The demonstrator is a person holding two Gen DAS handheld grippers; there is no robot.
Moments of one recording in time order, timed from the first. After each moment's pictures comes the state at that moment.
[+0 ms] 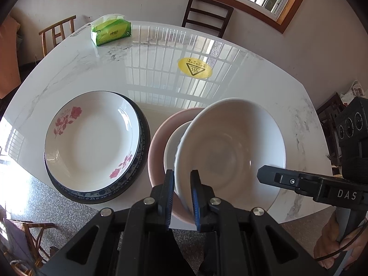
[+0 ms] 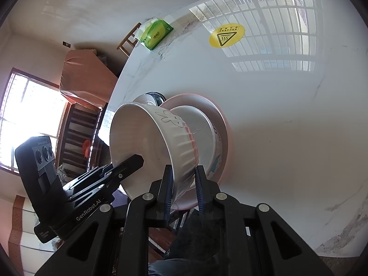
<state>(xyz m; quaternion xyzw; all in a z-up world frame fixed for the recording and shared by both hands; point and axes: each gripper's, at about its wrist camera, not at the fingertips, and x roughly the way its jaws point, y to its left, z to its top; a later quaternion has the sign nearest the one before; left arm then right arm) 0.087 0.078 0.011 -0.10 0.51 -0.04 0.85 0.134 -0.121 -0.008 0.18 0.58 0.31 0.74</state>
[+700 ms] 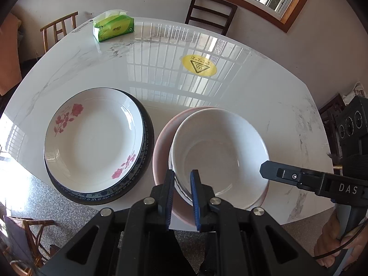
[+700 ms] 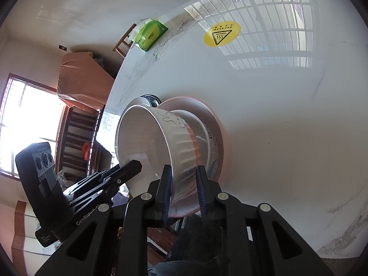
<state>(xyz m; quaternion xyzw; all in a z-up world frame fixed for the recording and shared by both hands) 0.092 0.084 0.006 -0.11 0.52 -0.03 0.85 0.140 -0.122 -0.014 0.19 0.58 0.30 0.73</state>
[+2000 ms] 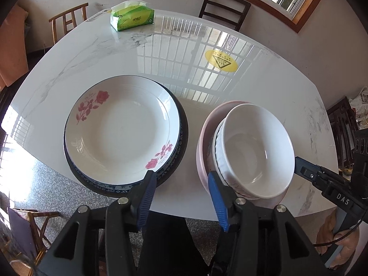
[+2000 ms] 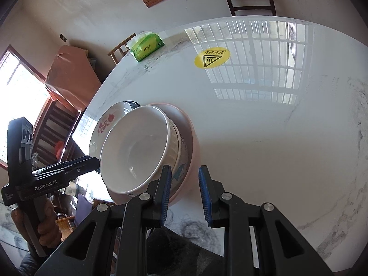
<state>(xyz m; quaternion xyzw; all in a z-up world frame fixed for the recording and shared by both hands) 0.079 0.126 0.000 -0.11 0.54 -0.01 0.83 0.123 -0.132 -0.013 0.09 0.51 0.27 0.81</state>
